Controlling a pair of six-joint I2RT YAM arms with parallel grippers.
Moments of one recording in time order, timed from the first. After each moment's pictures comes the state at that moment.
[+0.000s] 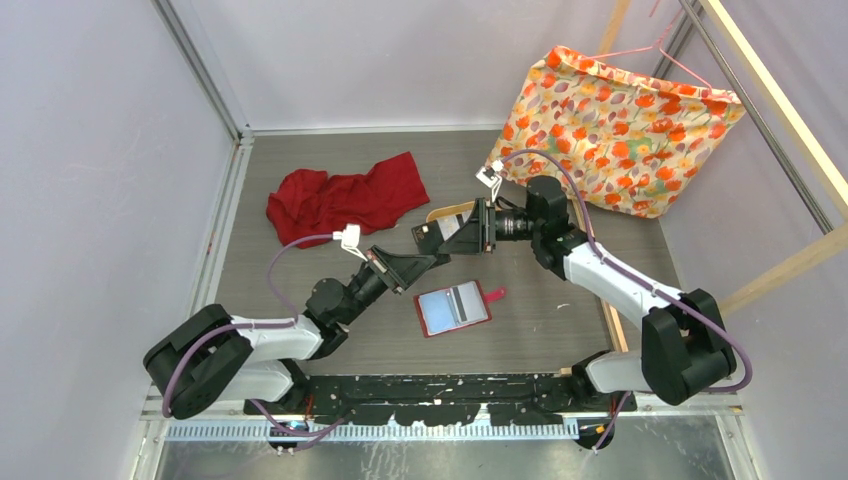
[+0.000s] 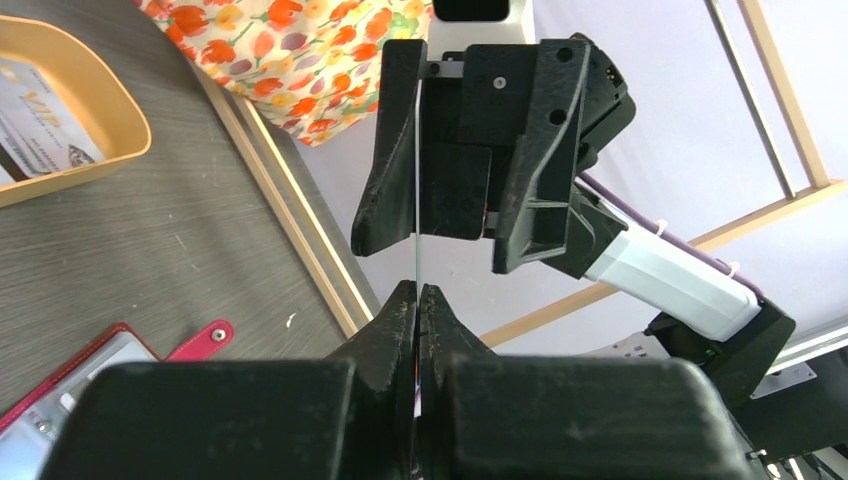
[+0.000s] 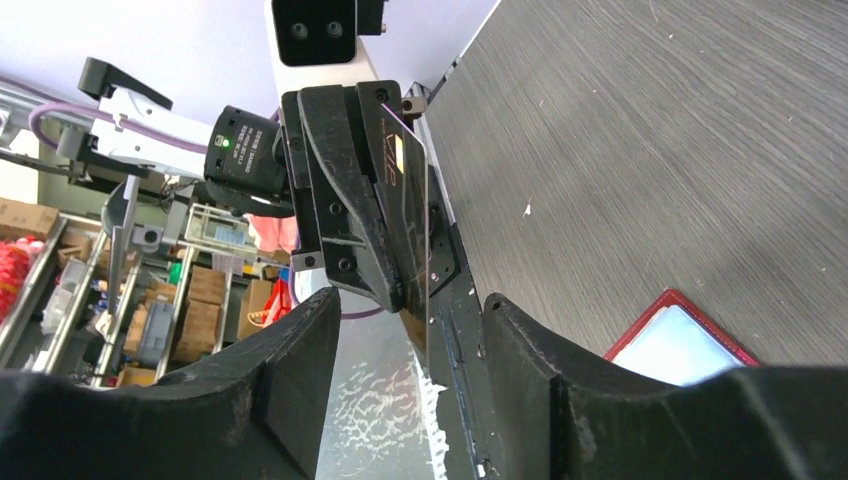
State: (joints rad) left arm -0.83 1.25 0.23 1.29 0.03 -1.11; right arm 0.43 1.34 0.81 0.31 -1.04 0.75
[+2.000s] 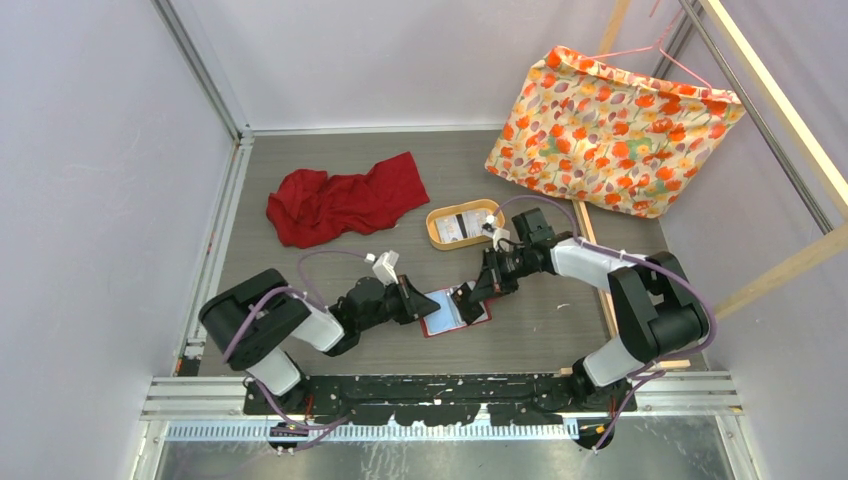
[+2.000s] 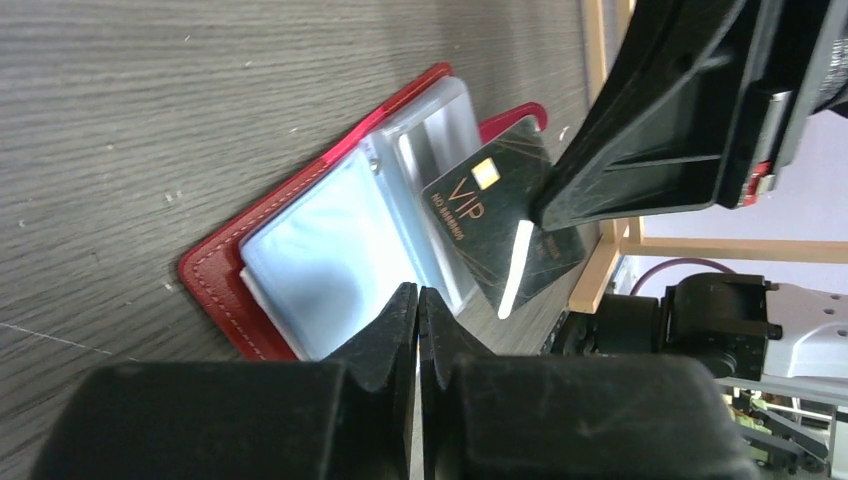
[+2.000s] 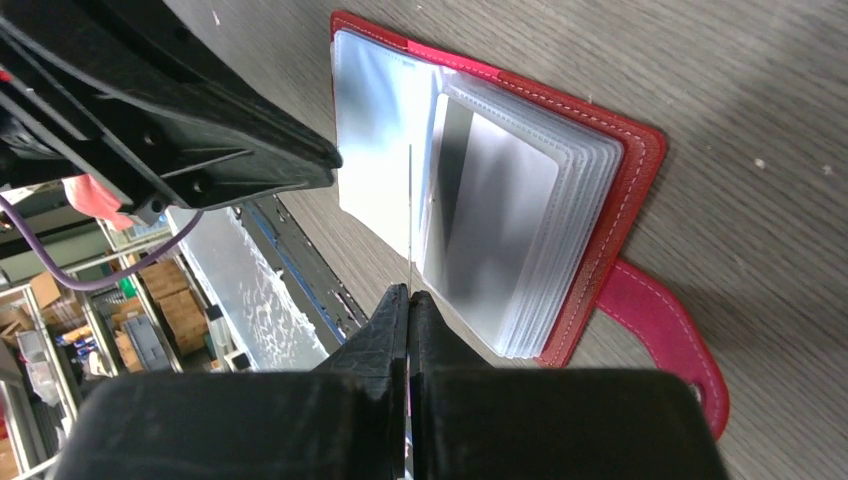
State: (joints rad) left arm -0.85 1.58 0.25 0.99 0.12 -1.04; right arm 0.37 1.55 0.75 -0.34 -0.81 0.28
